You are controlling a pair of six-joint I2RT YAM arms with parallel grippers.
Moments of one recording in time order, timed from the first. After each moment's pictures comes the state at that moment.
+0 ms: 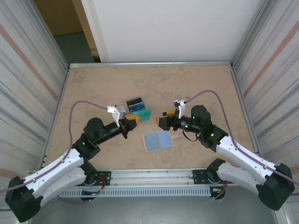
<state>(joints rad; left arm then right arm) -0.73 0.75 0.44 0.30 0.29 -0.32 0.69 0.93 0.60 0.09 -0.40 0.54</state>
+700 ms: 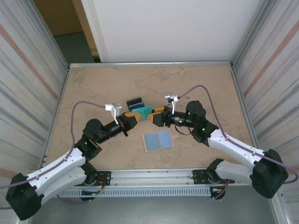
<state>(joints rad) -0.73 0.80 0.41 0.49 0.31 -0.52 0.72 1.11 0.65 0.41 -0.60 0.60</state>
